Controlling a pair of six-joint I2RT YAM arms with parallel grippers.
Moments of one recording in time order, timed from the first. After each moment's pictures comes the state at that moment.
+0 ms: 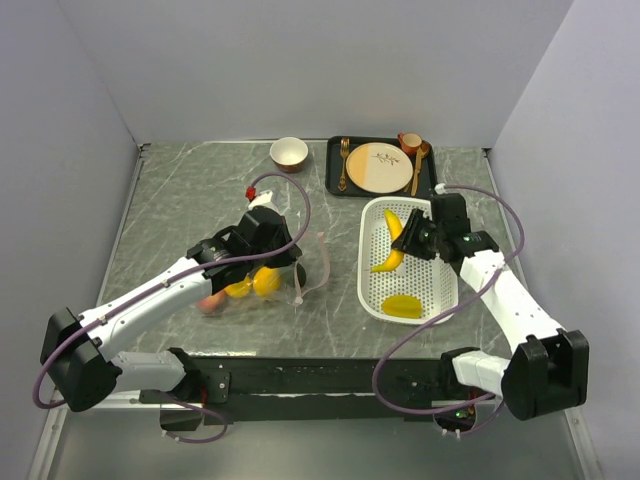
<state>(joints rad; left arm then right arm) -0.79 1.23 1.02 -0.43 -0.17 -0.83 0.20 1.17 0.89 -0.53 -0.15 0.53</state>
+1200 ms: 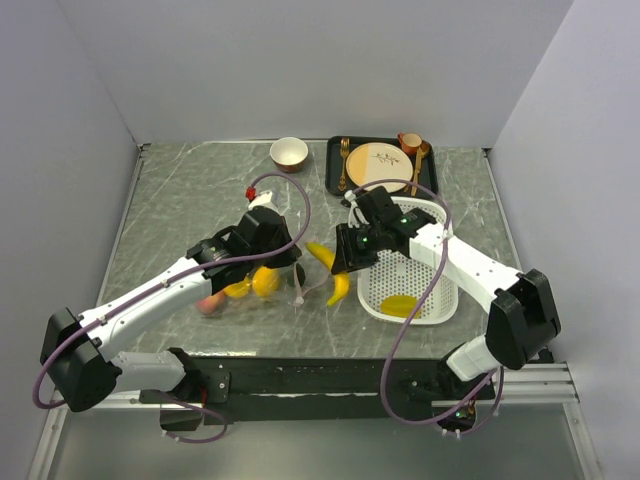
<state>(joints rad) -0.79 1.23 1.02 -0.43 -0.17 -0.83 0.59 1.48 1.15 -0.67 -0.36 0.41</state>
